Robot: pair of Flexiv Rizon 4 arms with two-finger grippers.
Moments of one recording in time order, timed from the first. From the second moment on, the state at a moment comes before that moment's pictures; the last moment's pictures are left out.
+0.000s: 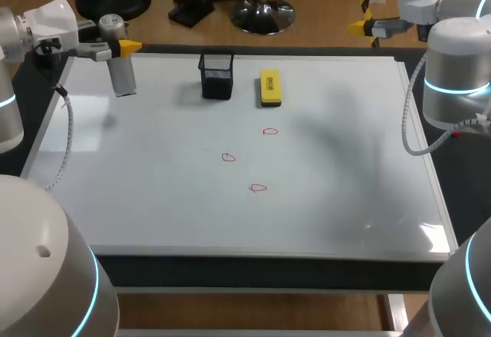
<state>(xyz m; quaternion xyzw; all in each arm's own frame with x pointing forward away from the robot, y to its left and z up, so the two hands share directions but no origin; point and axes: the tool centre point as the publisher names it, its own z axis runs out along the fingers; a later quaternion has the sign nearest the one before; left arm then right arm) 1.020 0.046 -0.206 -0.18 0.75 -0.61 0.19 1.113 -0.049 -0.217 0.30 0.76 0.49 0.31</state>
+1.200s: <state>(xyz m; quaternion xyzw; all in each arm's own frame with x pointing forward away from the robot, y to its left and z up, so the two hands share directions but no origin) 1.020 0.046 -0.206 -0.18 0.75 -0.61 0.19 1.109 0.008 -0.221 -0.03 0.90 0.31 0.29</state>
